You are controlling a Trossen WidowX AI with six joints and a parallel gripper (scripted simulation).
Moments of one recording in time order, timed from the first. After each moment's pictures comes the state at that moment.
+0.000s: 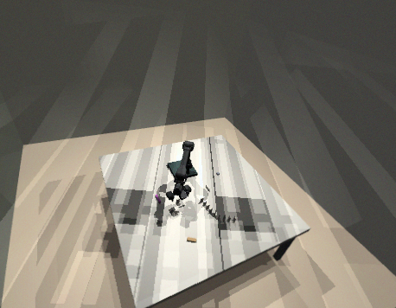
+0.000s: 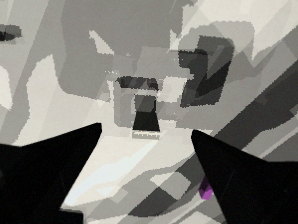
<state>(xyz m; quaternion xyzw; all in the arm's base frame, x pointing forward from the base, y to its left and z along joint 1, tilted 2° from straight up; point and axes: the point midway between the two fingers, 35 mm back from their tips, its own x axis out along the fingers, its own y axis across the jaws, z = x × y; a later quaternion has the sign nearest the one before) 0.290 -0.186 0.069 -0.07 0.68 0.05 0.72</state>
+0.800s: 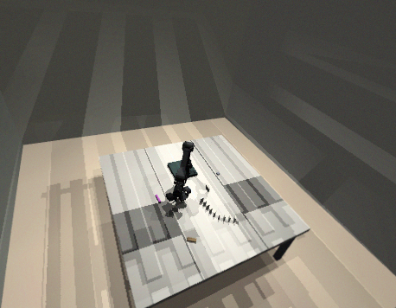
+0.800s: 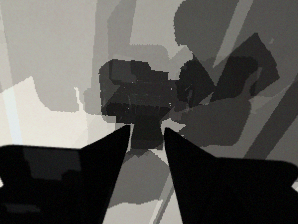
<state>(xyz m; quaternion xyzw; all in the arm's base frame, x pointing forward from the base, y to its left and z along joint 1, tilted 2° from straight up) 0.290 -0.186 0.053 -0.07 0.69 0.05 0.72</state>
